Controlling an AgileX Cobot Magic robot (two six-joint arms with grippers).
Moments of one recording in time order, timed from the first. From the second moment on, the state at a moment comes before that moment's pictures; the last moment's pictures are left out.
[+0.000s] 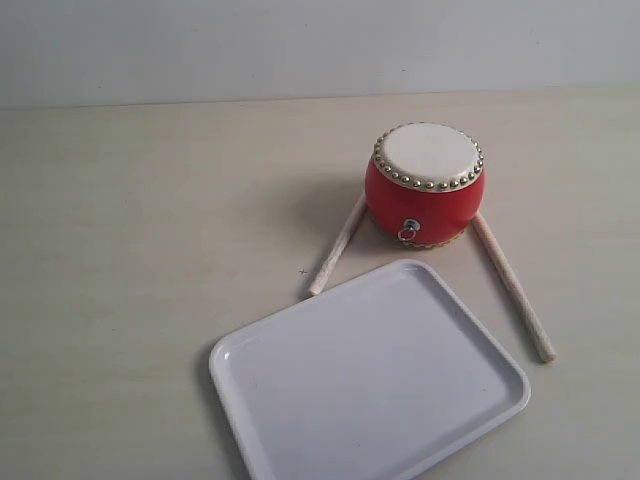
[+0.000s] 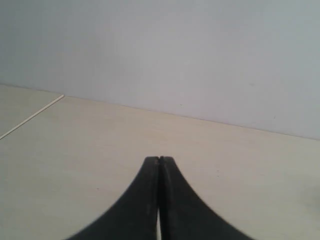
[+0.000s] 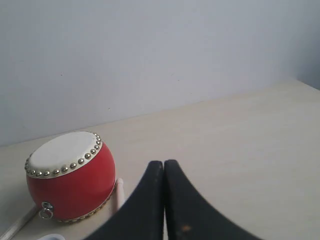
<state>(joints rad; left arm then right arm) 0.12 0.01 0.00 0.06 0.15 -0.17 -0.01 0.01 0.00 -0.02 0.20 0.19</state>
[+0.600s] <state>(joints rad) 0.12 0.01 0.00 0.06 0.15 -0.17 -0.01 0.01 0.00 -0.02 0.20 0.19</state>
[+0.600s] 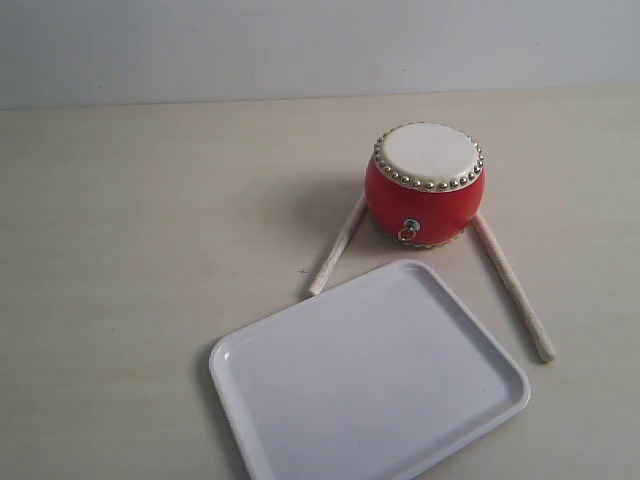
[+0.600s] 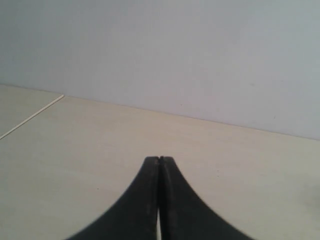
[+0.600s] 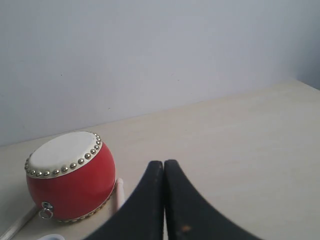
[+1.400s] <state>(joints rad) 0.04 0.01 0.00 0.01 -0.49 -1.01 -0.01 0.01 0.00 -0.02 0.20 0.19</state>
